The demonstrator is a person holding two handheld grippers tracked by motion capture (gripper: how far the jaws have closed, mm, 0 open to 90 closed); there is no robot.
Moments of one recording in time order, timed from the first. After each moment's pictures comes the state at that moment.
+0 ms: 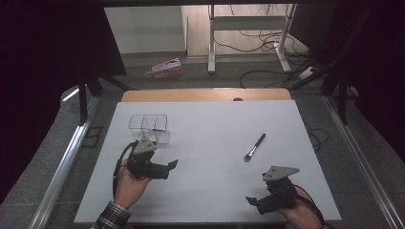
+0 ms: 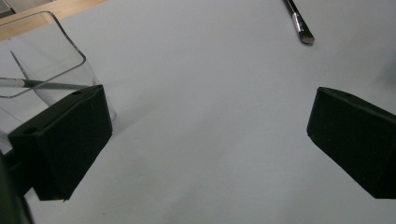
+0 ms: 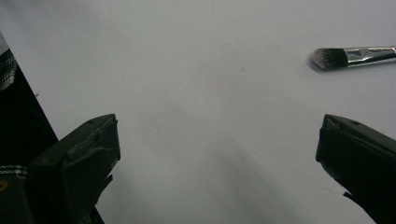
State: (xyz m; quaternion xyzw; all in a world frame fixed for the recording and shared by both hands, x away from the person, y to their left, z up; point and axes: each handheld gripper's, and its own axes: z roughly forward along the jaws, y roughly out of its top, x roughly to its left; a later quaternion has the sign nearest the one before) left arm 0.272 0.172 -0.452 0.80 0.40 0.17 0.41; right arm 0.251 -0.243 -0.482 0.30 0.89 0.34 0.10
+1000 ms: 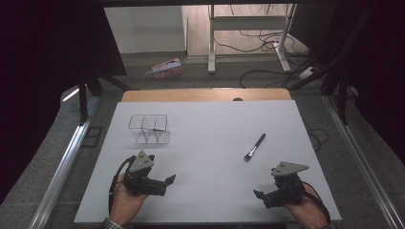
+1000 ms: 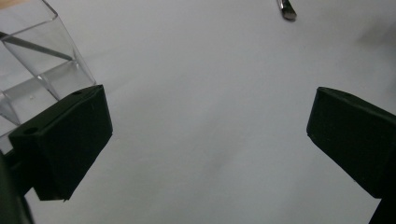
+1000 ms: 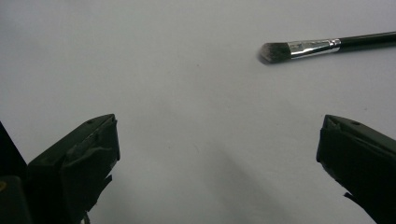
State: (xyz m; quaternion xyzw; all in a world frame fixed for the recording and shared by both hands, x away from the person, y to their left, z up) left arm 0.235 0.174 -0.467 0.81 0.39 0.16 0.41; right arm 0.260 -0.262 -0.478 0.33 0.87 0.33 0.13
